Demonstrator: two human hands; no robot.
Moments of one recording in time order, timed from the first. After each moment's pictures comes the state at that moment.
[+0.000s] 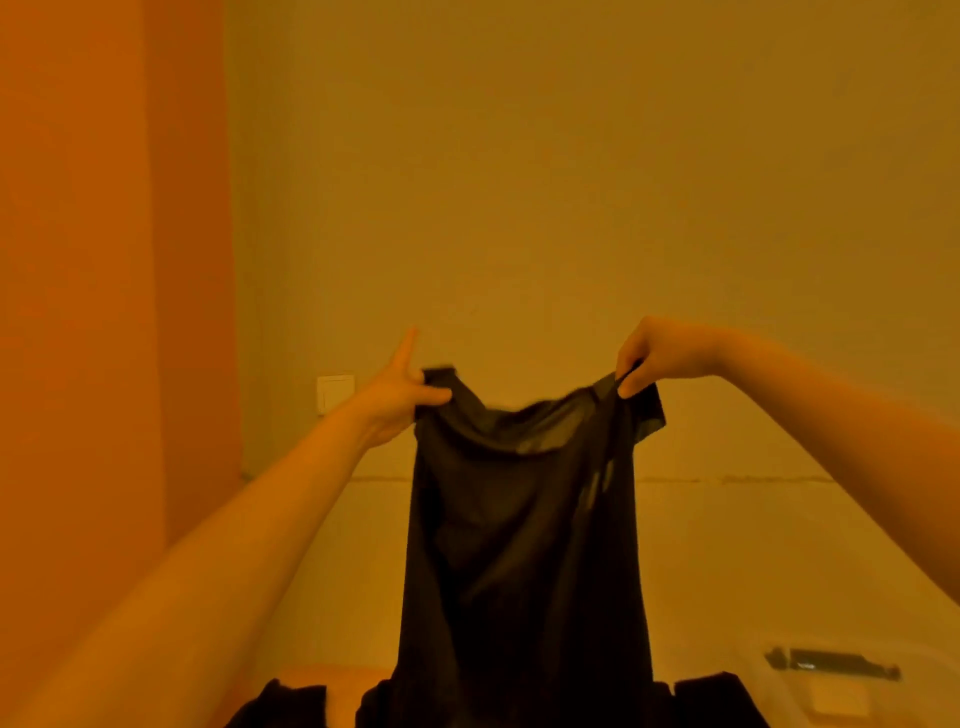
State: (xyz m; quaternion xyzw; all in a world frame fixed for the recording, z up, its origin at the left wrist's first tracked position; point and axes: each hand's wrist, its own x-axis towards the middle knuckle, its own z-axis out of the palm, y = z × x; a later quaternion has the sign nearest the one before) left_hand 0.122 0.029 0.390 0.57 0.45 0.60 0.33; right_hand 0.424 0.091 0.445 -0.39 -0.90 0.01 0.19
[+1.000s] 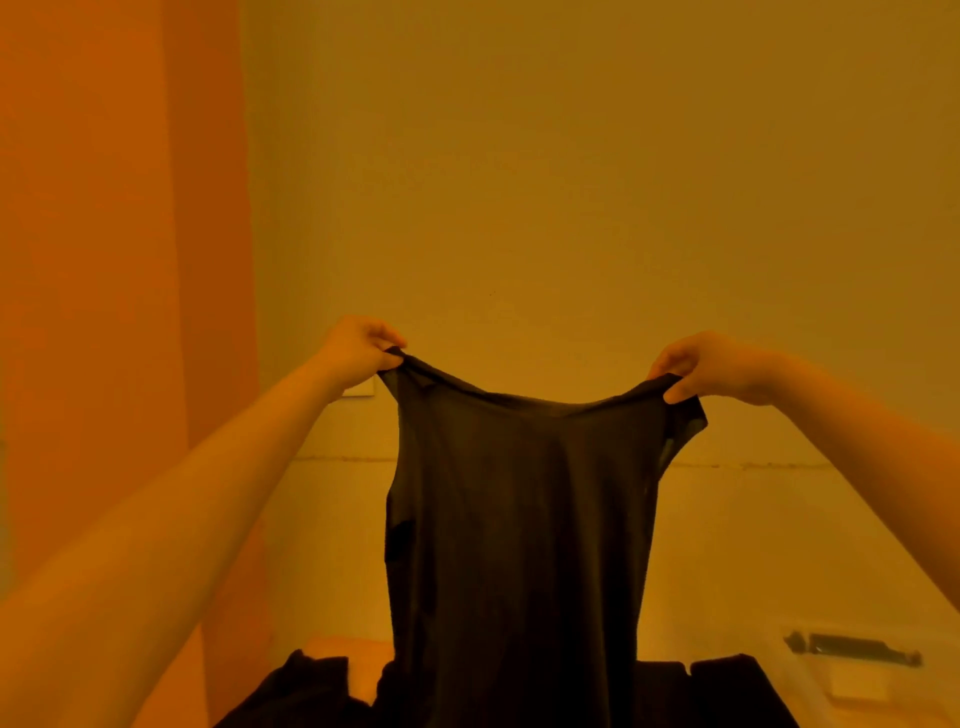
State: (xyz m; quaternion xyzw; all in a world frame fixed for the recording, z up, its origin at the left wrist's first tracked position) left_hand 0.084 -0.010 0.413 0.57 0.67 0.48 -0.01; right_hand 0.435 0.116 0.404 -0.43 -0.82 0.23 0.30
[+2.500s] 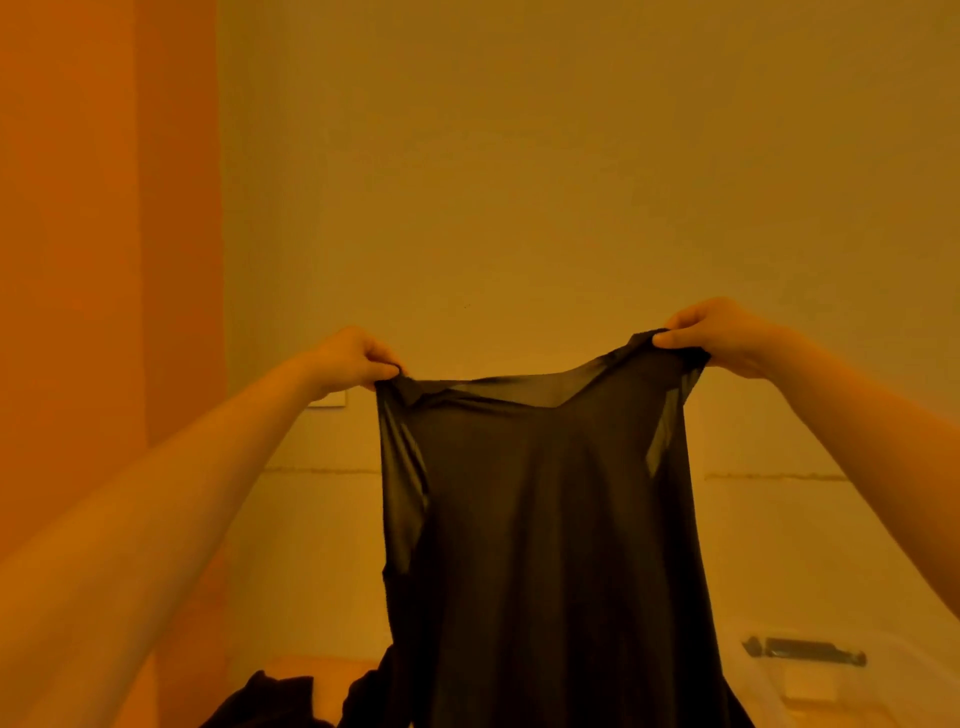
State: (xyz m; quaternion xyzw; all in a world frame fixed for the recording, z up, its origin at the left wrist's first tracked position) left_hand 0.082 0.008 0.420 0.67 0.62 0.41 0.06; right_hand 0.462 0.096 0.442 -0.43 -0.76 0.26 0.42
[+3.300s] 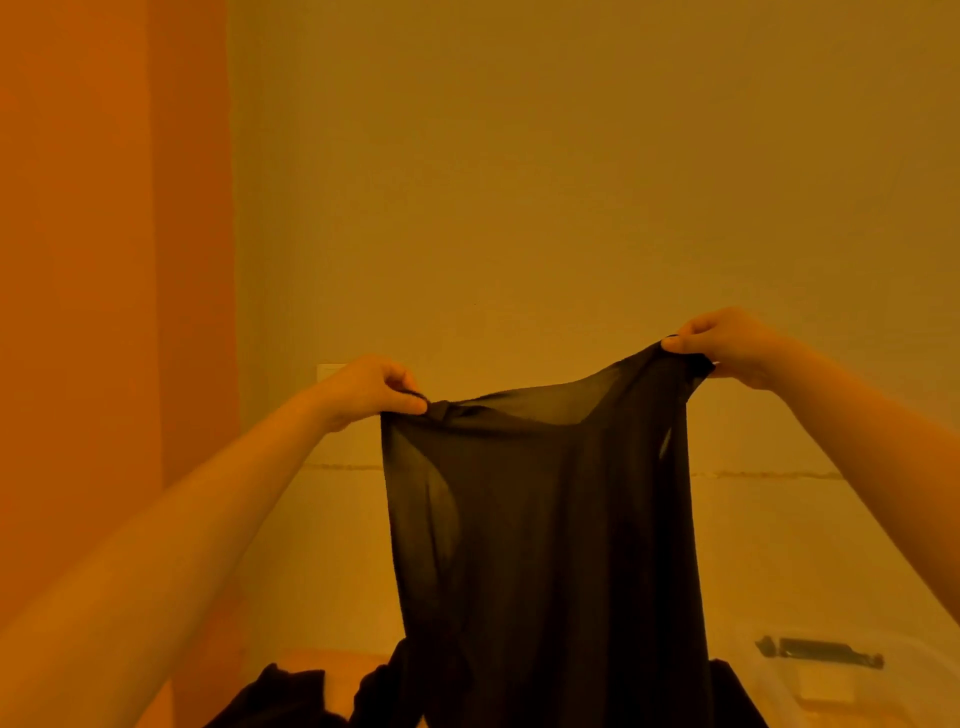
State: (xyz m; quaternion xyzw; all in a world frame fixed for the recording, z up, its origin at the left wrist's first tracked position) left_hand 0.090 -0.001 0.391 0.66 0.62 0.40 0.11; right_hand 0.455 0.106 0.428 -0.44 -0.73 0.27 0.45
